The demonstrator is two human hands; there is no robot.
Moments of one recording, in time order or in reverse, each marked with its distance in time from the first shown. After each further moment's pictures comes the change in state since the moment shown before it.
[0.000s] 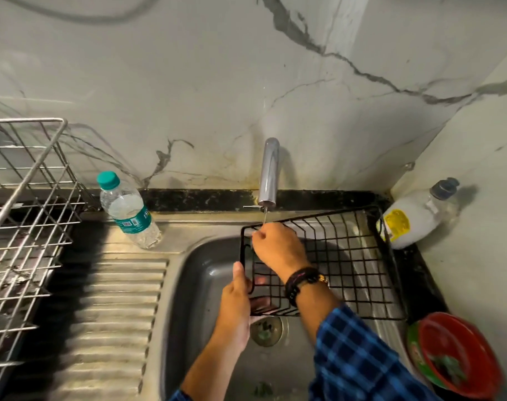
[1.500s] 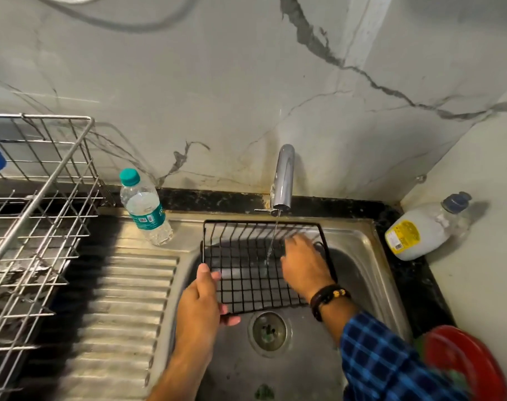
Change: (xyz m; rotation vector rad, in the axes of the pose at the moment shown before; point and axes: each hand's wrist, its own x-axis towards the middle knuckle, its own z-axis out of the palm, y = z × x) left_hand -0.039 0.036 -0.056 0.123 0.255 0.269; right_hand 0.001 0.055 0.017 -0.437 -0.011 -0.117
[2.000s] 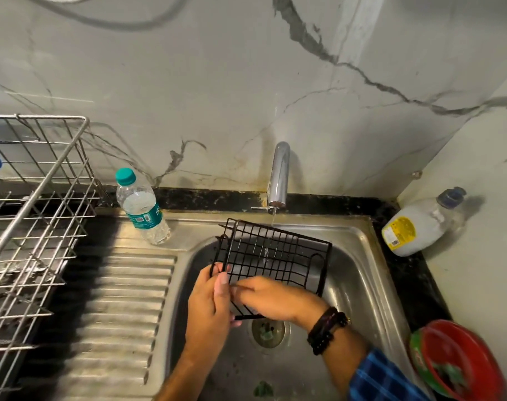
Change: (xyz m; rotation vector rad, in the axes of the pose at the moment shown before) left_hand -0.001 -0.024 0.003 0.158 -0.131 0.443; right_hand -0.055 -0.051 -0.029 0.668 -0.711 -0.157
